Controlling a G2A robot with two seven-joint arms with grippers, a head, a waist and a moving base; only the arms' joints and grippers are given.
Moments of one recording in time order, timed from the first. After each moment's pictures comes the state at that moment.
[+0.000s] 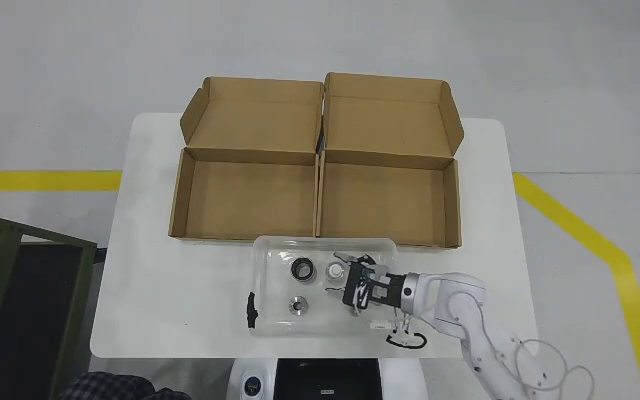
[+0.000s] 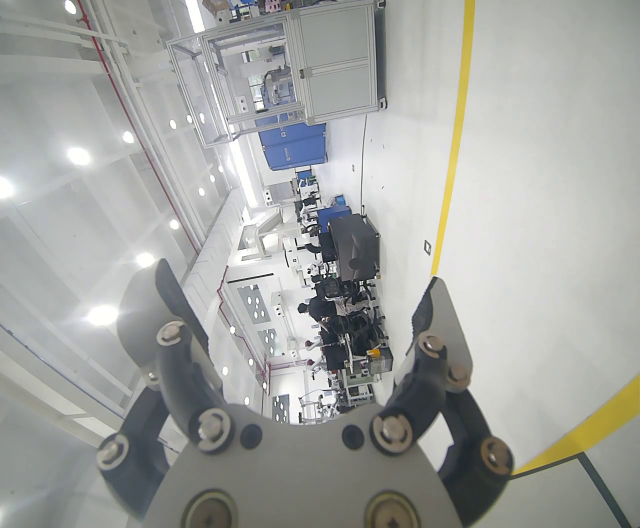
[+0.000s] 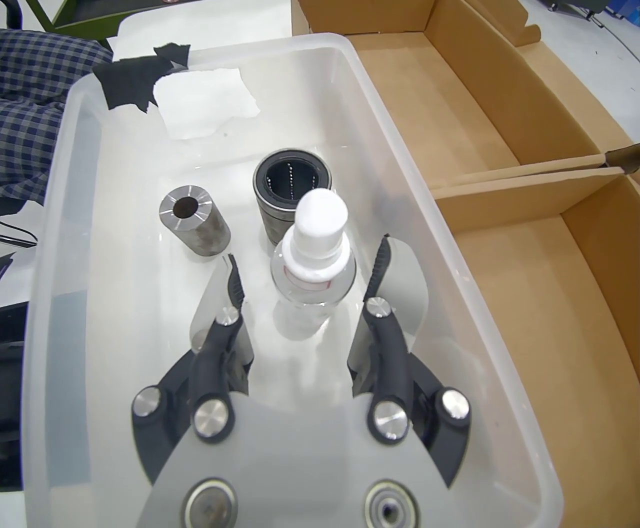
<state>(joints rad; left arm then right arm) -0.01 -0.37 -0.75 -1.25 2.03 -0.40 0.22 -1.42 -1.13 1.12 -1.85 -1.51 -0.78 0.18</state>
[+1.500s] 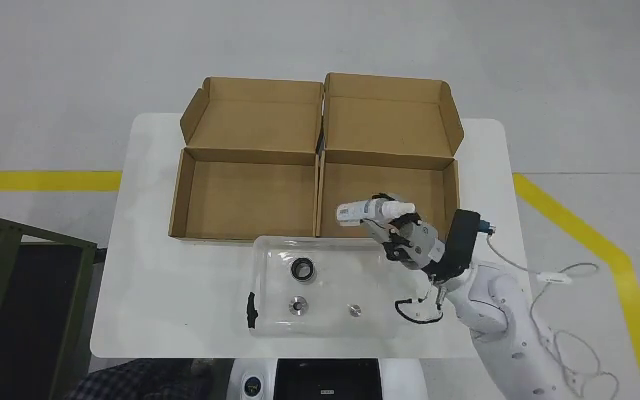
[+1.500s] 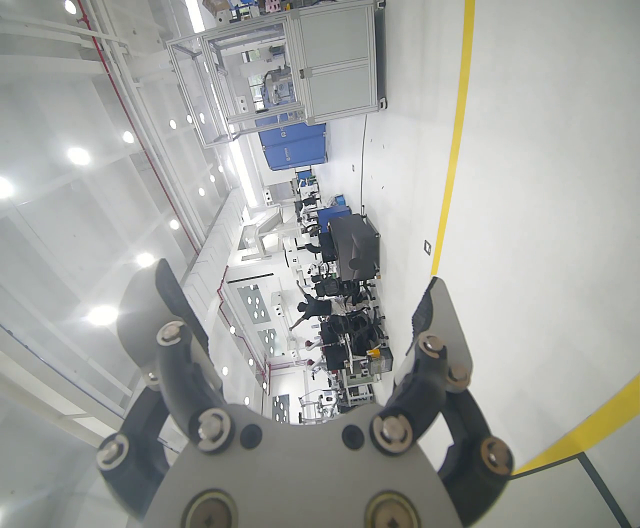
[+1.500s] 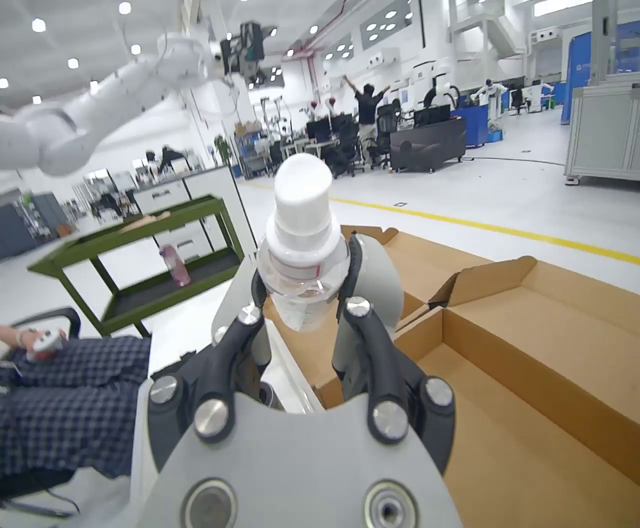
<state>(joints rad) -0.01 -0.37 -0.75 -1.25 2.03 -0.40 0.22 -1.42 -1.13 1.28 -1.85 -0.92 -0.70 -0.19</state>
